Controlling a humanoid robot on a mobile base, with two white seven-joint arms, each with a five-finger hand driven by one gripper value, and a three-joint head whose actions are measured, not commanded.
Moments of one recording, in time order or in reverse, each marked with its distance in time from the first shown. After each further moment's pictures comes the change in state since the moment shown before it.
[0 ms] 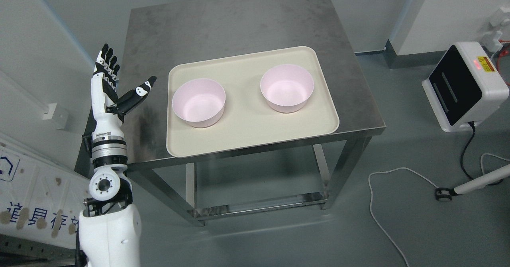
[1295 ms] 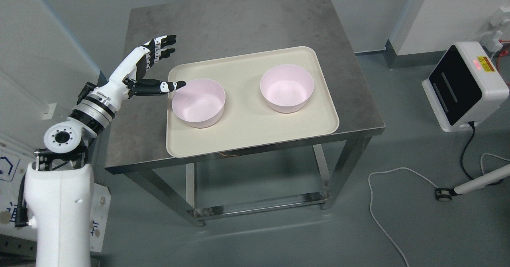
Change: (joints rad) left arm -0.217 0.317 -0.169 0.107 0.000 0.143 -0.645; right arm 0.000 0.000 0.000 0.000 0.000 0.005 0.000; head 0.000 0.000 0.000
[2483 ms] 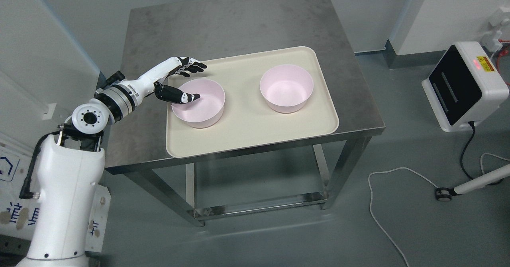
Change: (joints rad) left arm -0.111 0.059 -0.205 0.070 -0.298 -0.028 -0.071; right arm 0.000 0.000 0.000 0.000 0.000 -0.003 0.000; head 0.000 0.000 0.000
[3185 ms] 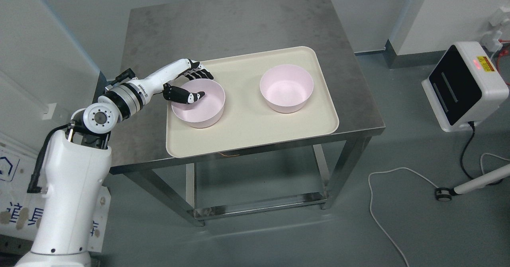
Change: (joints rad) left arm -0.015 -0.005 -0.042 0.022 -0.072 -0.085 0.000; right arm 0.000 0.000 0.000 0.000 0.000 0.000 0.000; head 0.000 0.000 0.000
